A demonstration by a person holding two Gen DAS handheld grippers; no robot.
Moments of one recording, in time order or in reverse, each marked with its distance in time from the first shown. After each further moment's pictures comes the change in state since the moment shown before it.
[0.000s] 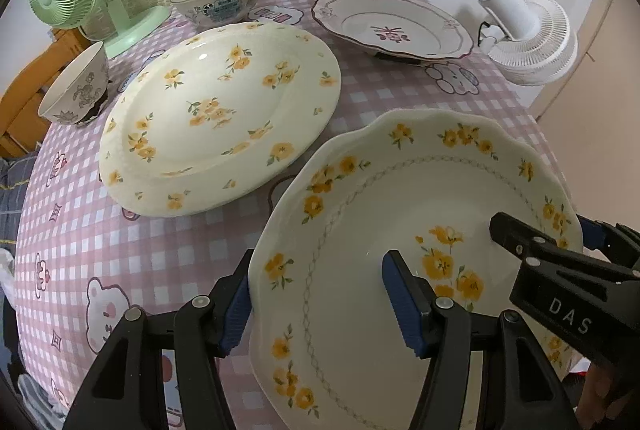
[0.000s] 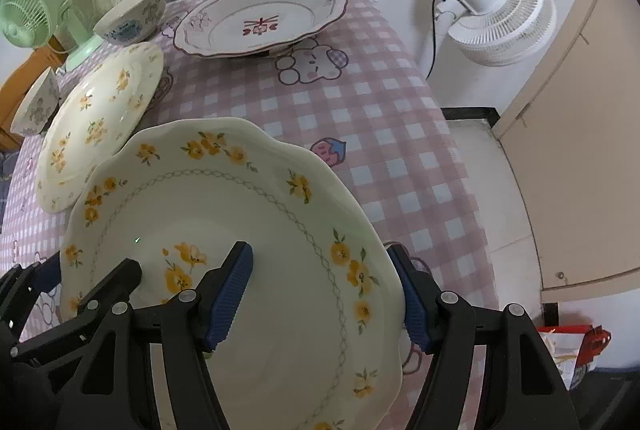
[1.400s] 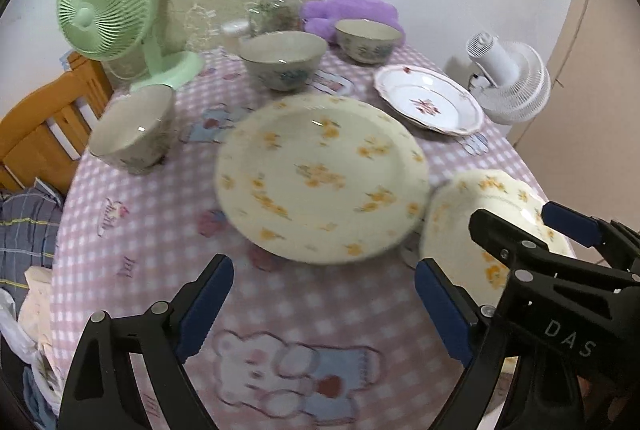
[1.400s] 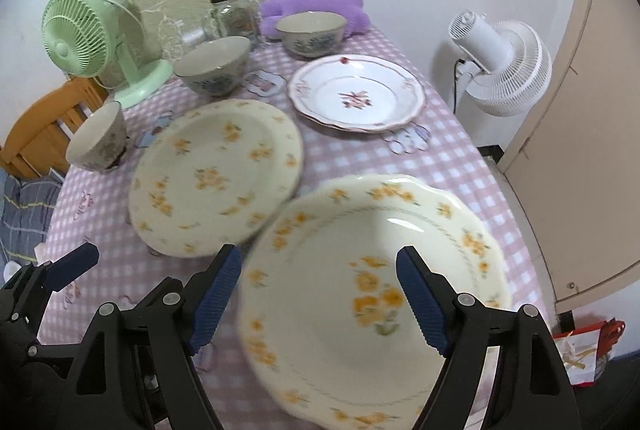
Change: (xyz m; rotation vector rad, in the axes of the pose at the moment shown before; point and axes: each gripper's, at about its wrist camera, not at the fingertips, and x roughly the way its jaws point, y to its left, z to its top) left arm -0.065 0.124 0.005 0.059 -0.173 -0.088; right arm -0.078 0.134 -0.003 0.032 -0.217 -0.005
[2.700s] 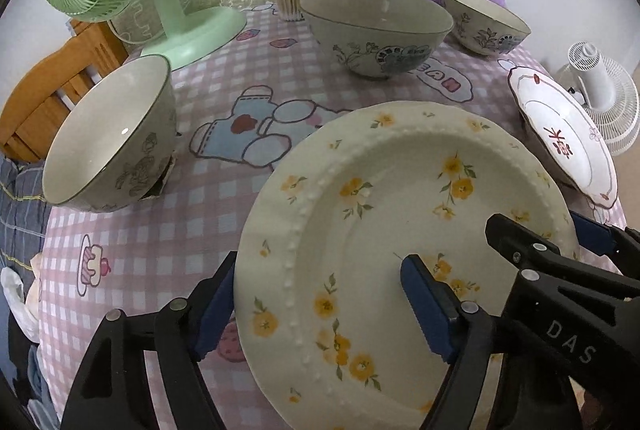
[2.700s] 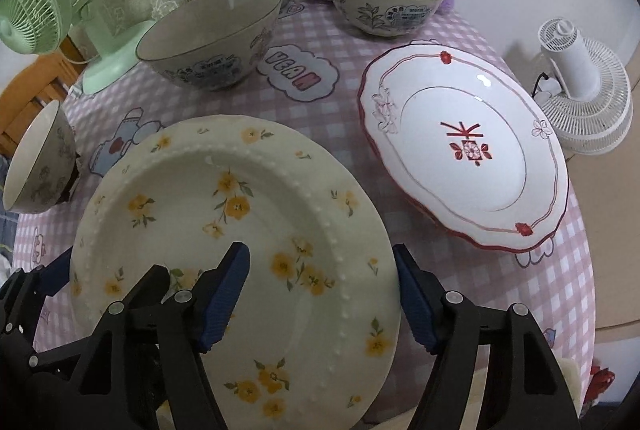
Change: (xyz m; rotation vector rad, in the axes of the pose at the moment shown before) left arm 0.129 0.054 0.062 -0.120 0.127 0.140; right arm 0.156 0.045 0.088 -0.089 0.171 0.055
